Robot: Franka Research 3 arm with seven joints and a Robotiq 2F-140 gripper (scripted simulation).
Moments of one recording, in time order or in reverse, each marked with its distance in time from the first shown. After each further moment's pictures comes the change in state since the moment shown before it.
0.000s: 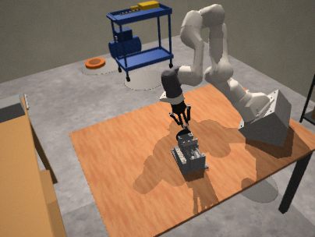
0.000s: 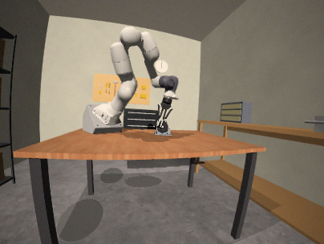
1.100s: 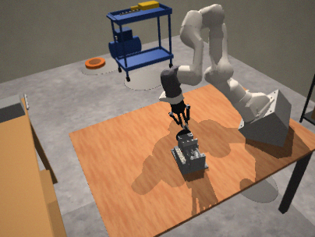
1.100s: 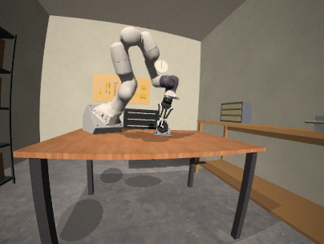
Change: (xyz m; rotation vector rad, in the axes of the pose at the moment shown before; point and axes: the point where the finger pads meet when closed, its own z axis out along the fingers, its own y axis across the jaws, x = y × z) arm 0.000 -0.002 -0.004 -0.001 0.000 0.000
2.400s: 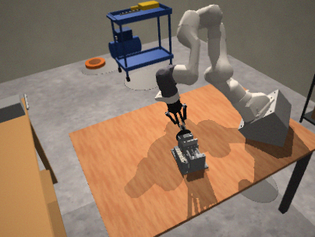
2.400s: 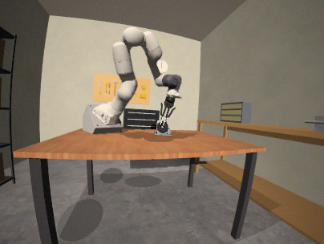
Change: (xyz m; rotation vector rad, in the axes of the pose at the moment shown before) arm 0.000 -0.016 -0.014 -0.014 0.002 0.001
